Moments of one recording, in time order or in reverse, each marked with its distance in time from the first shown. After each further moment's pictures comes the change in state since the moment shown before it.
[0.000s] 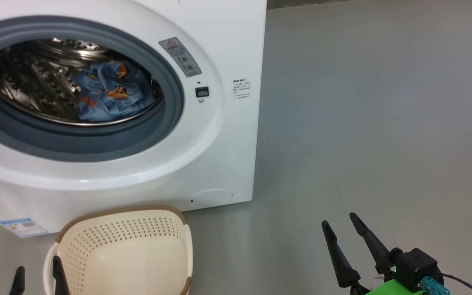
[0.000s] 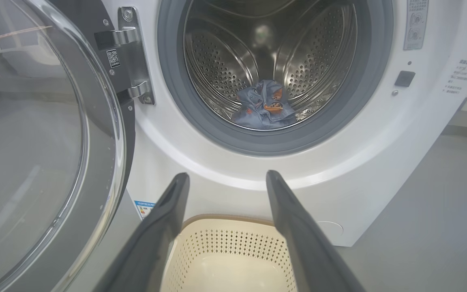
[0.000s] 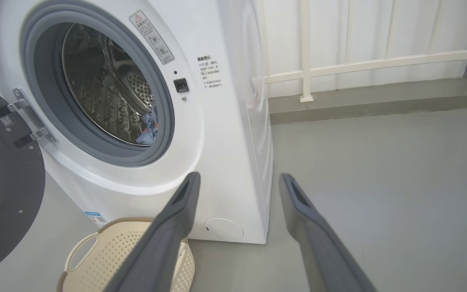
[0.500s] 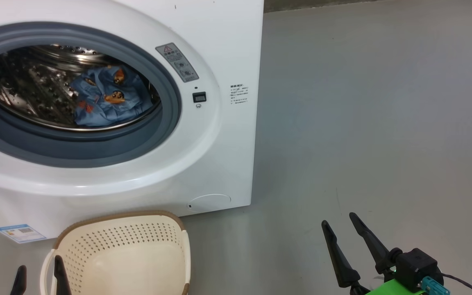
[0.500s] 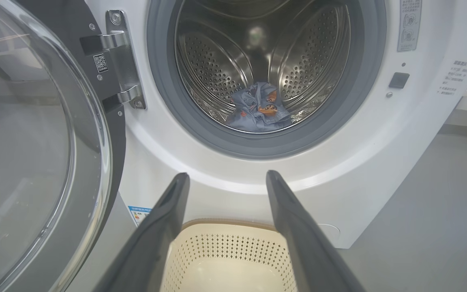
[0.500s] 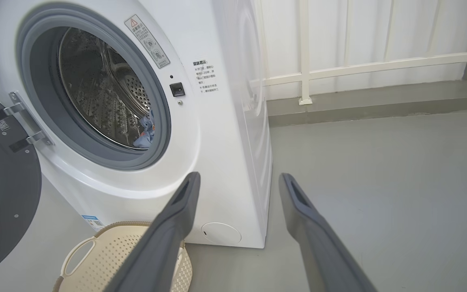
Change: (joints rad) left arm 0.001 0.017 -0.018 -0.005 -0.009 0.005 0.000; right arm 0.001 0.000 0.001 -0.003 0.000 0.000 0.000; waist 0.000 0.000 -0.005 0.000
